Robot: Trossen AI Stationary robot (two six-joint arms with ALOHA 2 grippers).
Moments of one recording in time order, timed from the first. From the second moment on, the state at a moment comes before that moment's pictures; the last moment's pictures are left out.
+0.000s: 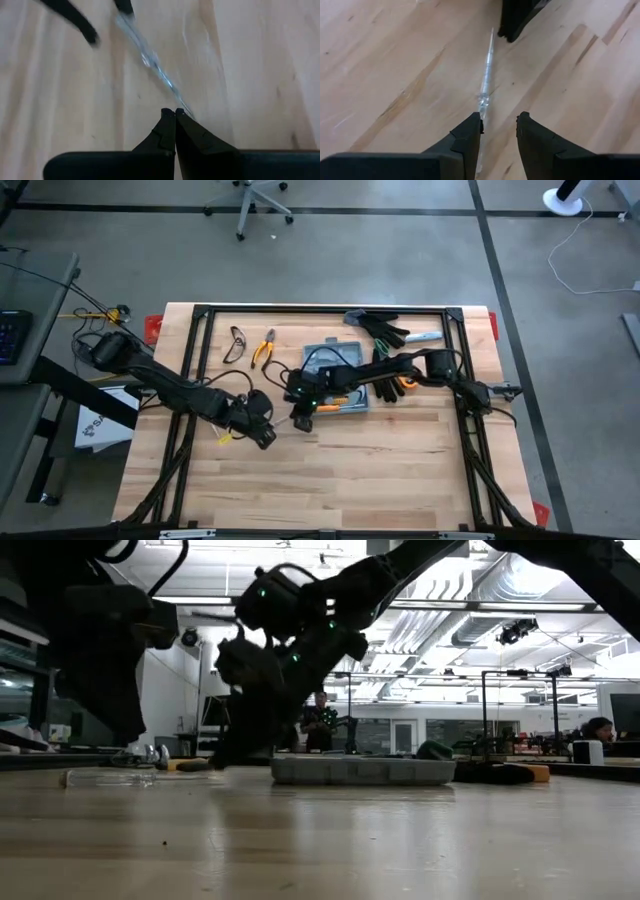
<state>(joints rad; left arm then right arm) -0.41 1.36 0.68 -0.48 -0.30 -1.08 -0.02 2.30 1.67 -0.27 -0.30 0.20</state>
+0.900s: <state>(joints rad) -0.41 1.37 0.68 -0.45 -0.27 -1.03 -0.03 2.36 1.68 -0.28 -0.32 0.21</state>
